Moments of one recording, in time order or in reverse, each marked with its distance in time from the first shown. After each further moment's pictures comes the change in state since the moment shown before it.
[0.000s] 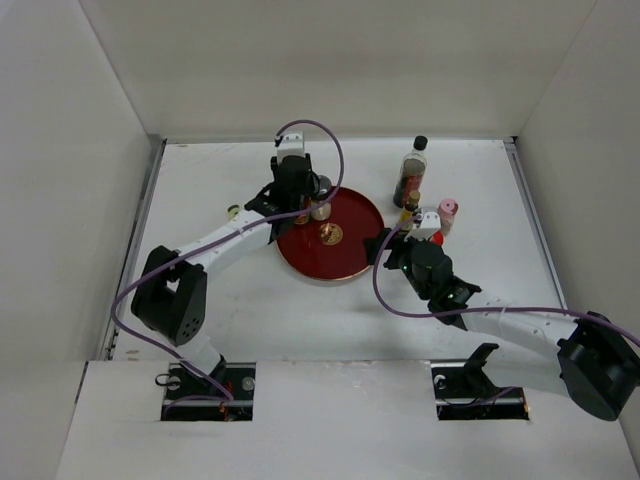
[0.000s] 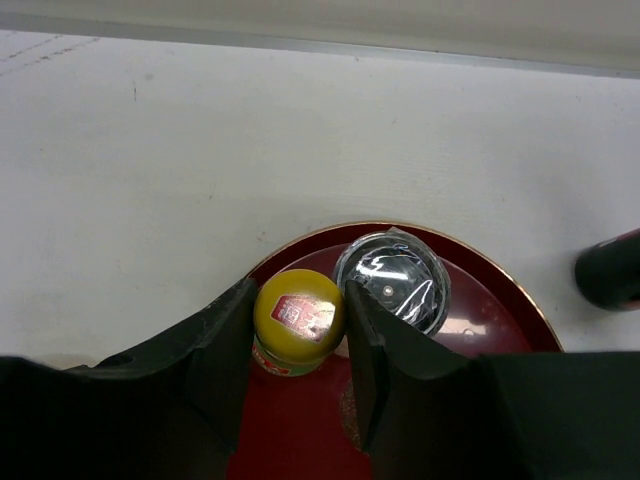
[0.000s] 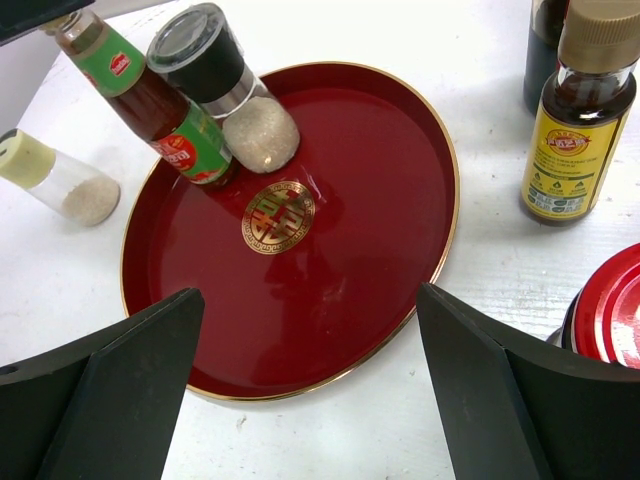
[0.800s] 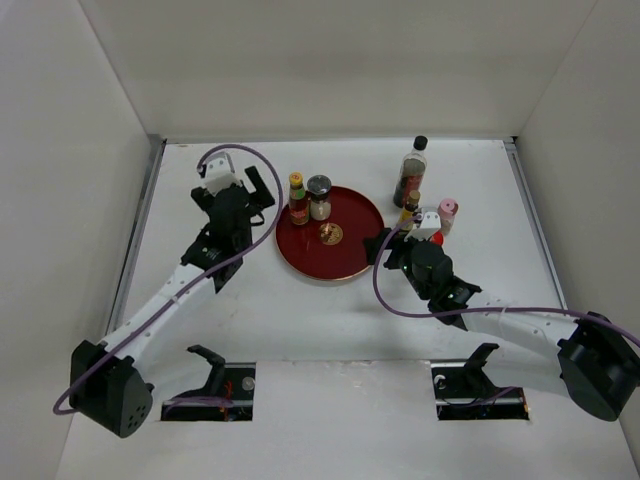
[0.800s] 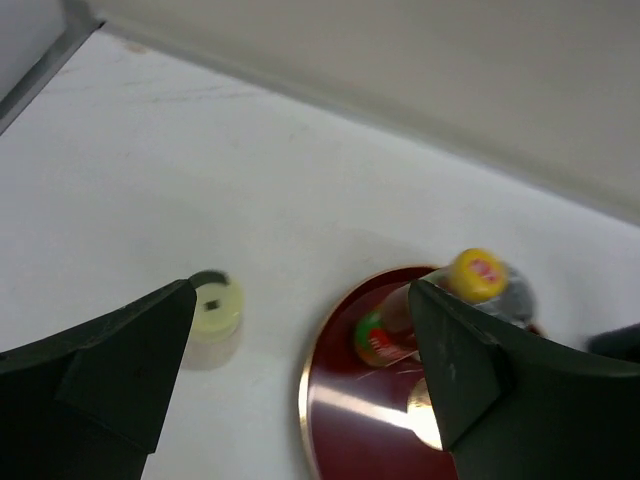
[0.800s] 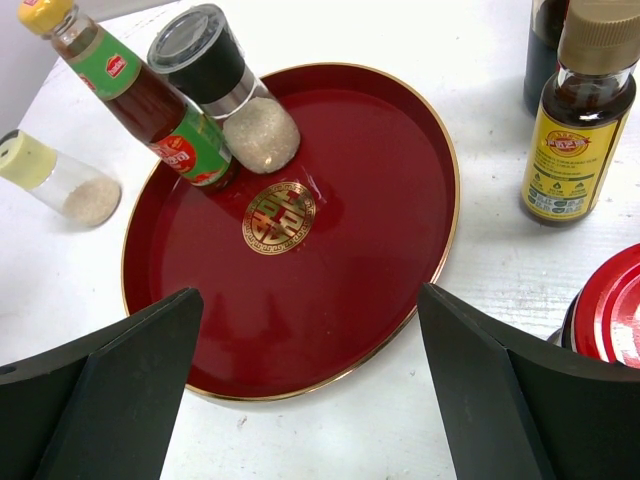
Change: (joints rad) left arm 0.102 -0.547 -0.348 0.007 -0.128 -0.069; right arm 0.000 -0.002 0.000 0.000 0.000 0.000
